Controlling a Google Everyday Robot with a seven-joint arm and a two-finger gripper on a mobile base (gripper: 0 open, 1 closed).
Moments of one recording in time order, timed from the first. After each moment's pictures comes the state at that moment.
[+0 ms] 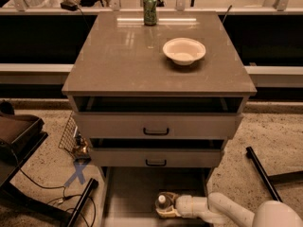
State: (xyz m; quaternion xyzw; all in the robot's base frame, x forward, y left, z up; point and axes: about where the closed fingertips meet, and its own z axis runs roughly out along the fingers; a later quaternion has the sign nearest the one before) arm 0.467 -0.052 0.226 -0.49 0.59 0.42 0.48
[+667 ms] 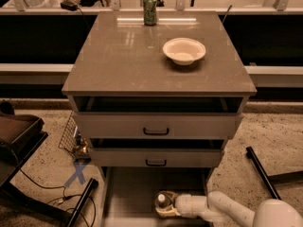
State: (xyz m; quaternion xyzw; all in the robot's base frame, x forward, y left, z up) arm 0.469 -0.050 0.230 -0.49 0.59 0.42 0.48
